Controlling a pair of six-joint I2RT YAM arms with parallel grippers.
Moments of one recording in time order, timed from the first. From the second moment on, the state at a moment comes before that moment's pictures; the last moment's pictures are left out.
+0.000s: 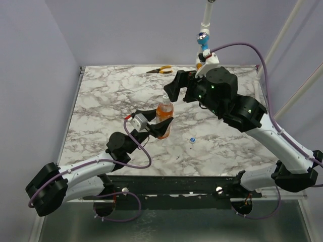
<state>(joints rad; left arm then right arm) -0.87 1.03 0.40 1.05 0.00 -0.05 0.96 1.34 1.74 -0.60 0.38 0.44</state>
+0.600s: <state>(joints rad) -0.87 1.02 0.40 1.04 0.01 -0.04 0.93 1.39 1.70 -0.67 0.36 0.49</state>
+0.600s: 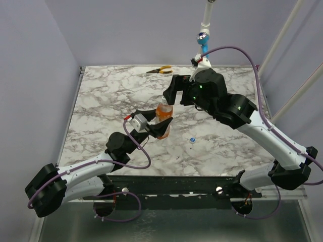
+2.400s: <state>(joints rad) -0.87 0.97 0.38 1.00 -0.01 -0.04 0.93 1.29 1.60 -0.64 0.37 0.57</state>
